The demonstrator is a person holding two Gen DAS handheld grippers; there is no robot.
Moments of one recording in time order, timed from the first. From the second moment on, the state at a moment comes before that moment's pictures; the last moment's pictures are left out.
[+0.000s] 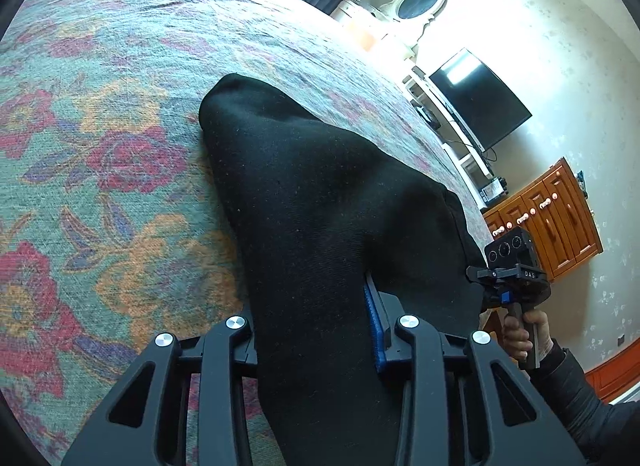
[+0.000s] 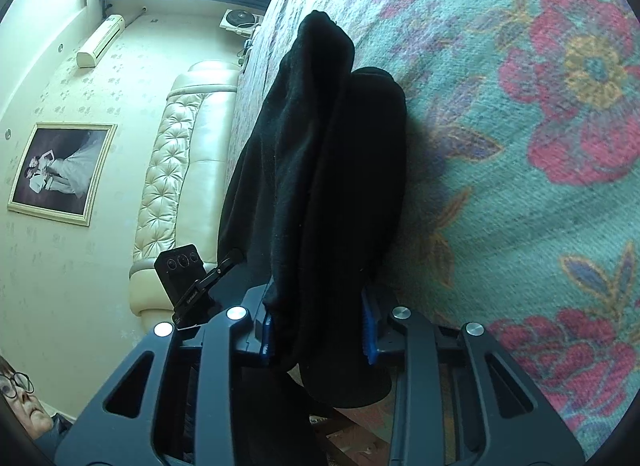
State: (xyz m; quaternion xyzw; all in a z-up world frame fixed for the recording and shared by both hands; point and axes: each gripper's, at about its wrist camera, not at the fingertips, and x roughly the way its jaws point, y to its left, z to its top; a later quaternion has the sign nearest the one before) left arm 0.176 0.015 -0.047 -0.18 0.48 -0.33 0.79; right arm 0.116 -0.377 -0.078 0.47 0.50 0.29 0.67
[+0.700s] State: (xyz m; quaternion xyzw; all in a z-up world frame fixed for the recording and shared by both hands) left arm 0.181 0.100 -0.053 -0.24 0.46 -0.27 0.81; right arm 0.200 -0.295 -0.087 0.45 0.52 0.34 0.64
